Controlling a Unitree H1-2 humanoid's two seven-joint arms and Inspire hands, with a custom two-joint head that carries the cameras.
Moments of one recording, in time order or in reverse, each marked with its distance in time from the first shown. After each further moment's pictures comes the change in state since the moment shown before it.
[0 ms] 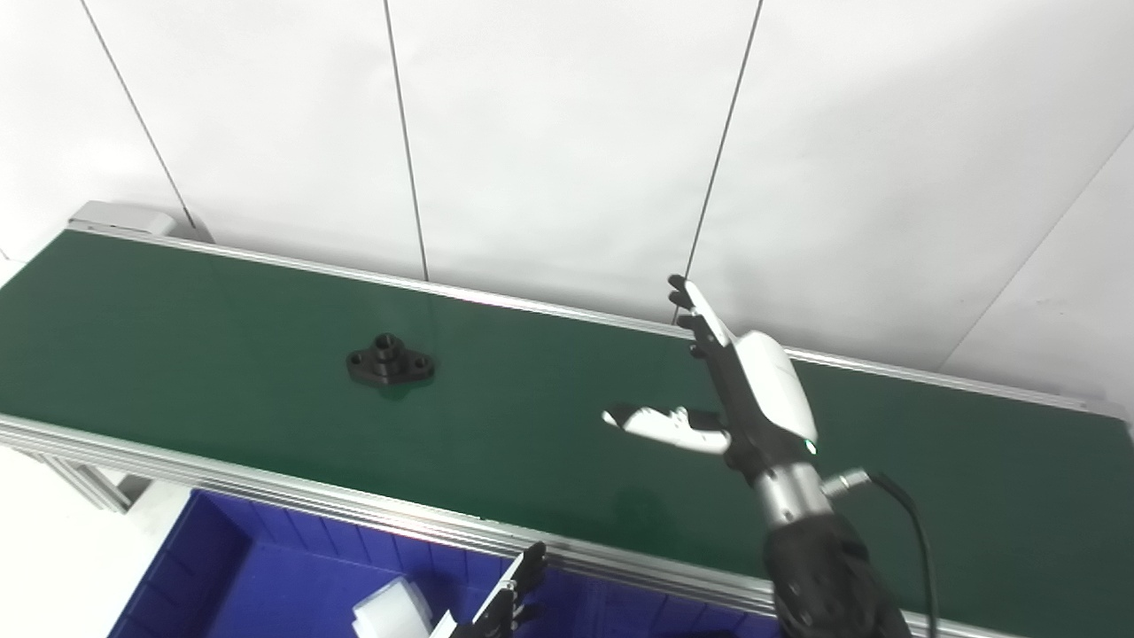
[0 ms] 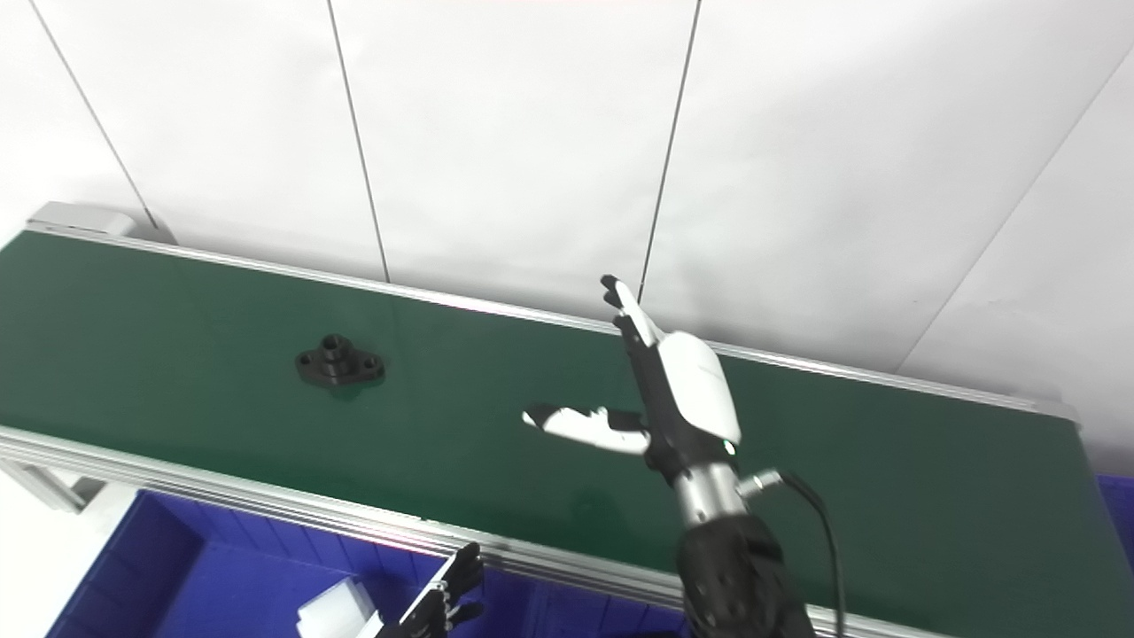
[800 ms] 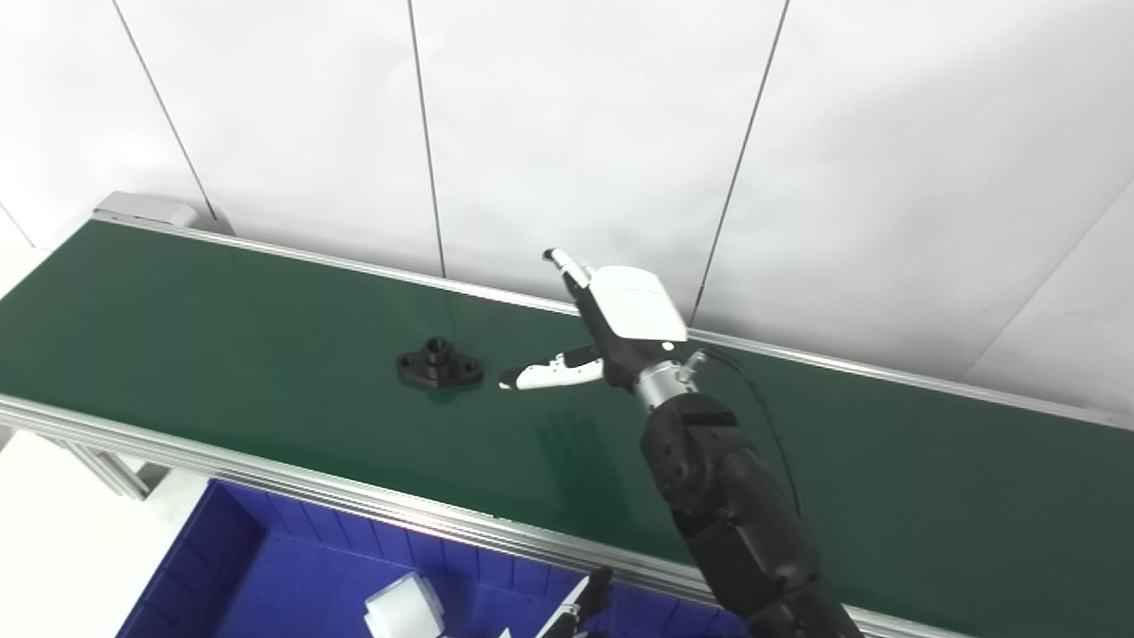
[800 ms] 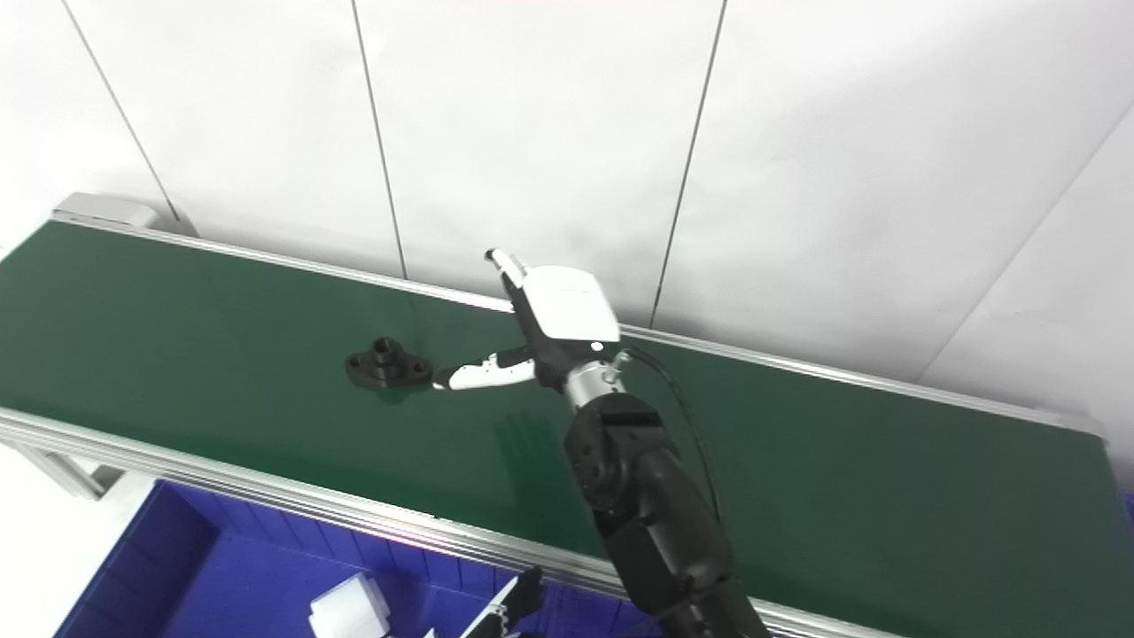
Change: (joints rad) left arm 0.044 -0.030 -0.085 -0.069 0.064 0.000 0.008; right arm -0.353 0.080 0.246 0.533 -0.178 0.000 -0.109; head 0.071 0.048
